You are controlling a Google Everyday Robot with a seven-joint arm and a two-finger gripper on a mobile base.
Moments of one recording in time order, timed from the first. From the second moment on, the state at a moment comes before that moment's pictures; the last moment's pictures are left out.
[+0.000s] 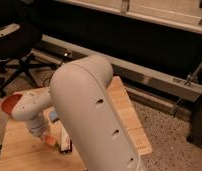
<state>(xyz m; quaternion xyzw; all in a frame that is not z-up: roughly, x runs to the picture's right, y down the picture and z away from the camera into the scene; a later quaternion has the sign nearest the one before) -0.299 0.243 0.770 -0.38 0.07 0.17 0.91</state>
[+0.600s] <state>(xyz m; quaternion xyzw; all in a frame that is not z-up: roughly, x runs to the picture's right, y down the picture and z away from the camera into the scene) -0.281 0.163 0.781 -0.35 0.06 0.13 0.92</state>
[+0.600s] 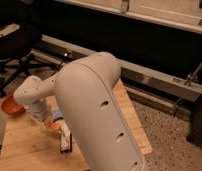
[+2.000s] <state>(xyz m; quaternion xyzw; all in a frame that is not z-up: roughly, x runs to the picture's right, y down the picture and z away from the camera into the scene) -0.272 0.093 0.840 -0.35 0.05 0.11 0.93</state>
